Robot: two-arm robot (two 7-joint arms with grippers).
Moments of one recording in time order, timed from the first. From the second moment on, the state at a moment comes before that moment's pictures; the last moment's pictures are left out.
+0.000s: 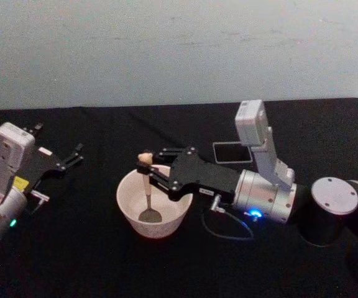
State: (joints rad) left arm -0.20 0.60 0.45 -1.41 -0.25 -0.12 0.03; right arm 0.39 0.37 -0.62 -1.39 0.49 -0.07 0.69
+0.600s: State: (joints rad) left arm -0.20 0.60 0.45 -1.41 -0.25 -0.12 0.03; right arm 0.46 0.29 -0.62 -1.25 0.45 -0.09 0.64
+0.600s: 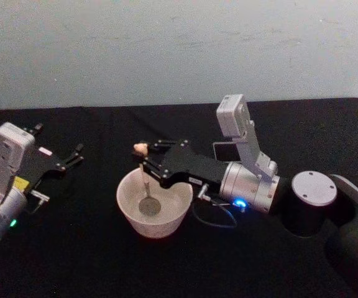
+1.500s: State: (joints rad) left arm -0.20 0.60 0.45 -1.41 -0.25 -0.12 0.03; right arm 0.35 0.39 -0.55 -1.42 0.46 -0.05 0.62
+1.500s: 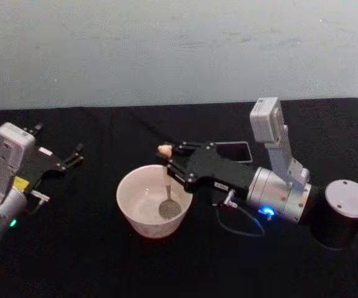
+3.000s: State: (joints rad) left arm -0.20 0.60 0.45 -1.41 -0.25 -0.12 0.03; right arm 0.40 0.33 -0.55 -1.34 0.39 -0.05 0.57
